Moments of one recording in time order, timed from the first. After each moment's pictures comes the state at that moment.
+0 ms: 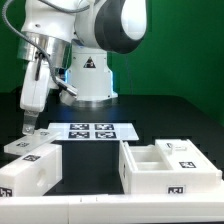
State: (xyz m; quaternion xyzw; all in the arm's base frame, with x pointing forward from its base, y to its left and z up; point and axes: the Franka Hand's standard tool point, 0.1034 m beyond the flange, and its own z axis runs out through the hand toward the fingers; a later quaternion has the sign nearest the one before) arm 0.449 -0.134 0.049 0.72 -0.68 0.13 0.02
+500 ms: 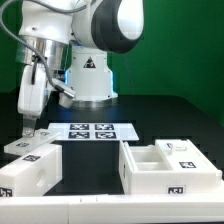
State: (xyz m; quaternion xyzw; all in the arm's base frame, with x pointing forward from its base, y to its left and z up) arm 0.440 -0.132 0.037 0.70 -0.71 0.09 0.01
